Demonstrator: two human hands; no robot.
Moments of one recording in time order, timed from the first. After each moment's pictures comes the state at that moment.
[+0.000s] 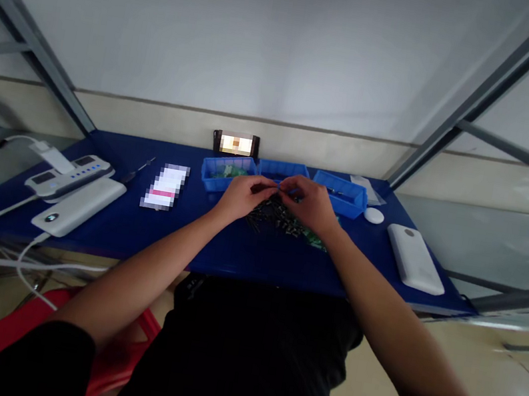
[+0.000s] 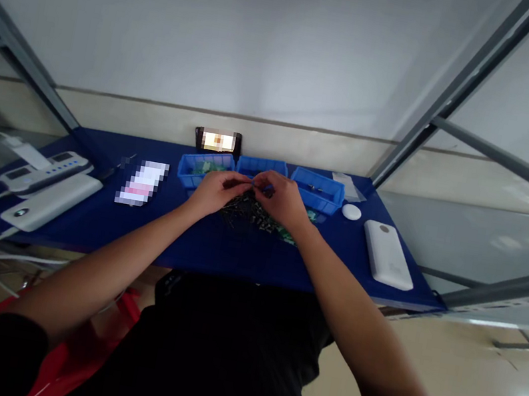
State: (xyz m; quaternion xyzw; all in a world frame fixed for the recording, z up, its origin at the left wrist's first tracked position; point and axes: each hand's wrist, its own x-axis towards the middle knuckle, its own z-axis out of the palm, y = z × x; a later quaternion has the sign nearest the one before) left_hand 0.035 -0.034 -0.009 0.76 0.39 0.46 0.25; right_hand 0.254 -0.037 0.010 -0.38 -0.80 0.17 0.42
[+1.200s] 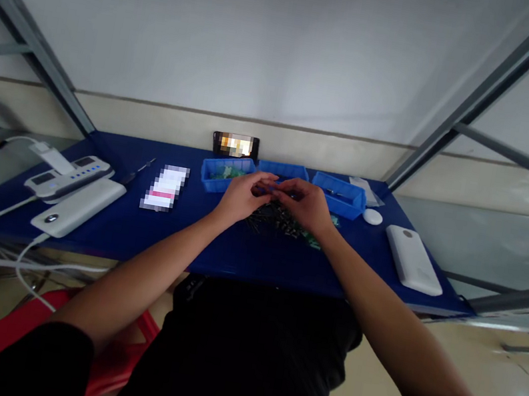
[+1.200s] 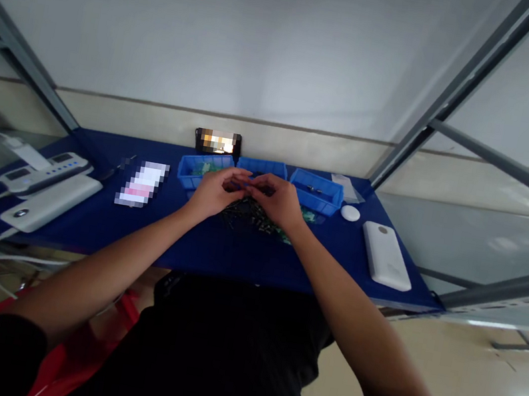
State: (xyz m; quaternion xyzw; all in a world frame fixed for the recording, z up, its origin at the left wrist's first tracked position) left_hand 0.038 -0.036 -0.007 0.75 0.37 0.49 0.26; right_hand 0.245 -0.036 0.001 -0.38 -0.74 0.31 0.47
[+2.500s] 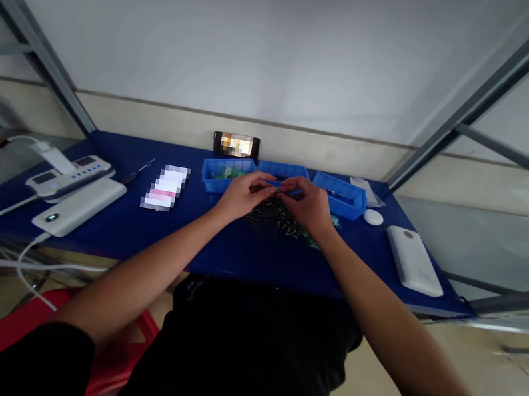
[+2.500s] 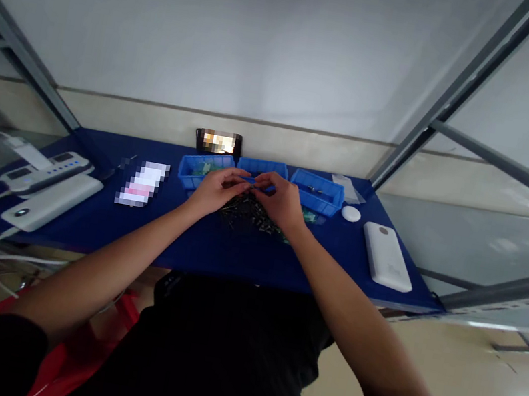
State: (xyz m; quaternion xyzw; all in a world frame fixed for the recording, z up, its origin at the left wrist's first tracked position) left_hand 0.035 -0.030 -0.013 0.72 0.37 0.48 0.34; right_hand 0.246 -0.036 0.003 -0.43 -0.74 0.23 0.46
